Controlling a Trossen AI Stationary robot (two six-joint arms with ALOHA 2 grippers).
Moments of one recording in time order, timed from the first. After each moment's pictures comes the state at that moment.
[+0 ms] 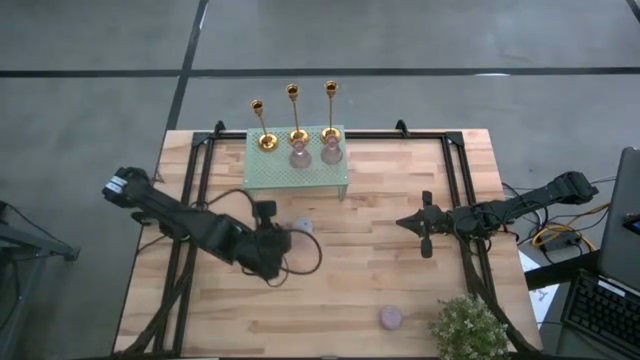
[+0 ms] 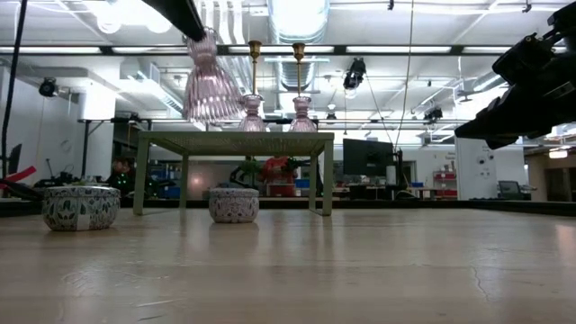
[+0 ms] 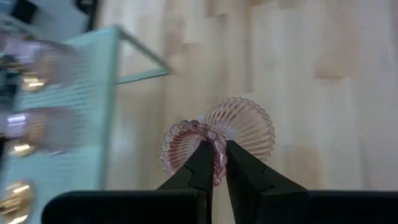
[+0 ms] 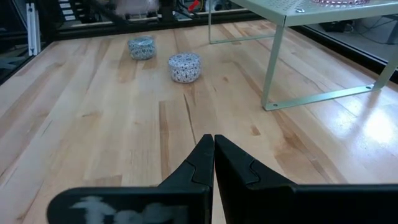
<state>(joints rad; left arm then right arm) -0.46 1.48 1.38 -1.01 -0.61 -0.27 0.28 0.41 0.01 0.08 0.39 0.22</state>
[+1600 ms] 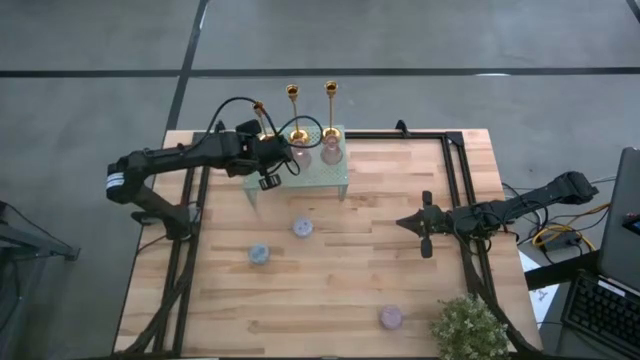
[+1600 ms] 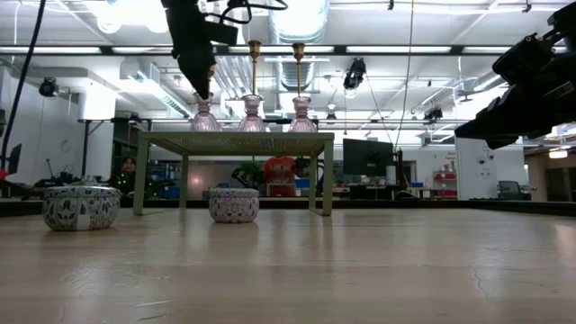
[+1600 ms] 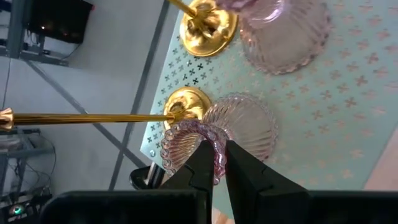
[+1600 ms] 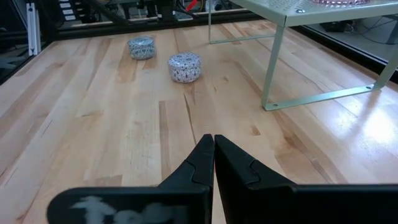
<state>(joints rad) 0.25 1.44 1.42 -1.14 -0.62 0.03 0.28 0.41 0.01 0.08 0.39 0.22</state>
